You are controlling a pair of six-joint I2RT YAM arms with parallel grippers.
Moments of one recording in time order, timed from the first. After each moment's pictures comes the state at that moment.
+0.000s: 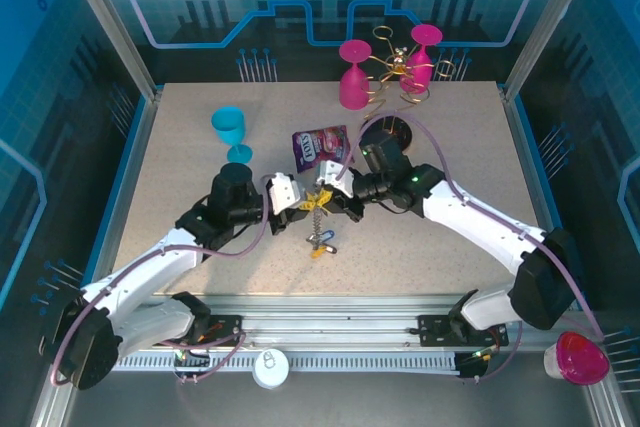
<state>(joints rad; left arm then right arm) -0.53 1.06 0.66 -0.03 0.60 0.41 0.68 1.41 1.12 -0.48 -0.60 -0.54</state>
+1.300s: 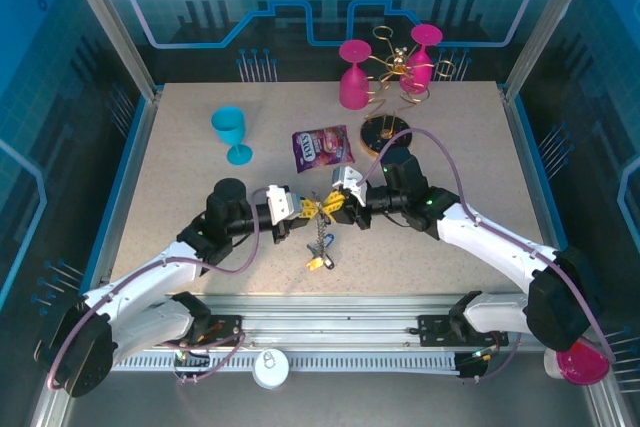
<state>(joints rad) -0.55 1.01 0.51 0.26 0.66 0.33 0.63 1.27 0.85 -0.14 -0.72 -0.33</state>
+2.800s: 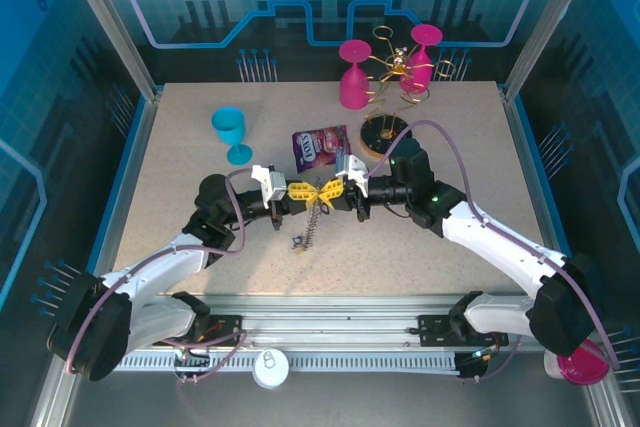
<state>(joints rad) -0.46 1.12 0.49 0.74 0.84 -0.04 0.62 1.24 0.90 -0.04 -0.77 -0.31</state>
